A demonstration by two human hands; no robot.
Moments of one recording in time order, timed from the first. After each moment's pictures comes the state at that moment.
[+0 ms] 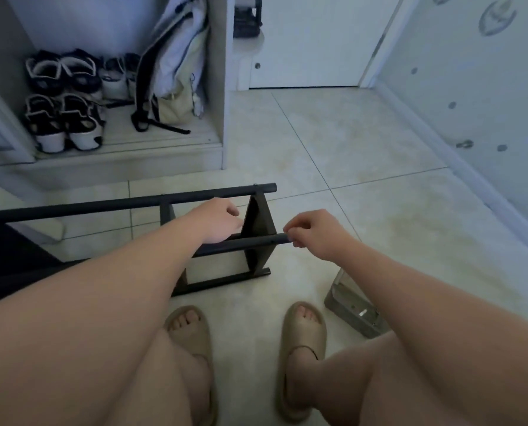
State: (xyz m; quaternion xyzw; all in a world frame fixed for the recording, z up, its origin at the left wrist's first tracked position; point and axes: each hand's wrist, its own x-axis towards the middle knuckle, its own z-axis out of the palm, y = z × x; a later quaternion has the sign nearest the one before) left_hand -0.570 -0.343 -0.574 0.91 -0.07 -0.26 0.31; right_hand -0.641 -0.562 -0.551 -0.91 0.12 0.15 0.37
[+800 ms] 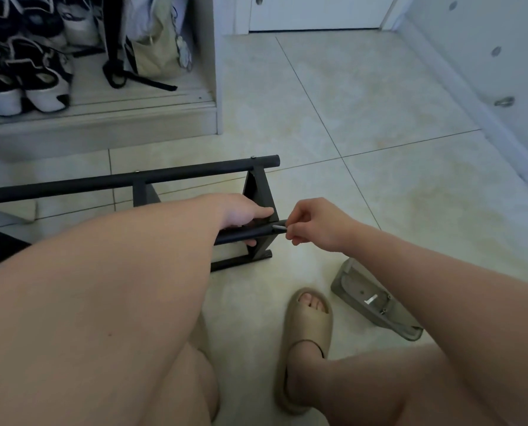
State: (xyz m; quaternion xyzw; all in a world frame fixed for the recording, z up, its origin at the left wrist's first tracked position) left_hand -0.517 -0.406 -0.660 0.80 0.00 -0.50 0.33; right_hand -0.597 -0.582 -0.611 -0.87 0.13 0.25 0.41
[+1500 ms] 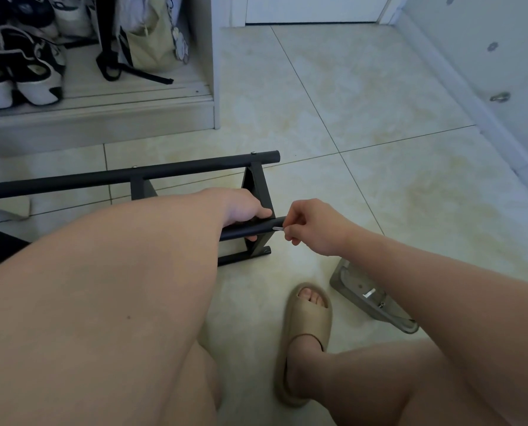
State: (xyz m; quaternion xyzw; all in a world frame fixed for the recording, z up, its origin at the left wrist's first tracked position) left_hand -0.519 -0.410 -0.660 0.80 -0.02 -0.49 0.34; right_hand -0.605 -0.571 -0.612 -0.90 0.09 0.25 0.33
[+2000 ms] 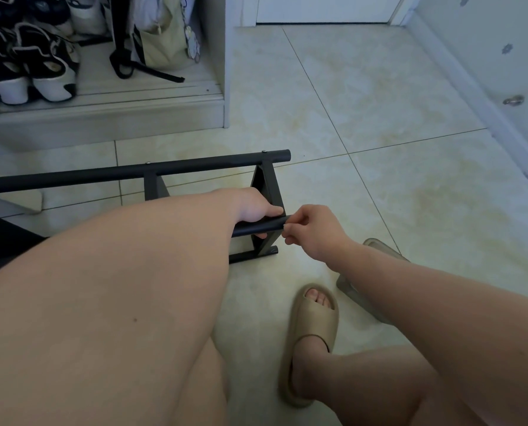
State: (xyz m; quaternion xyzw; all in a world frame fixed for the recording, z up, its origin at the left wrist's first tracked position) left_hand -0.521 -0.406 -0.651 0.83 -0.04 -0.46 0.31; right_hand -0.612 -0.549 -0.640 -0.85 0.23 0.18 0.44
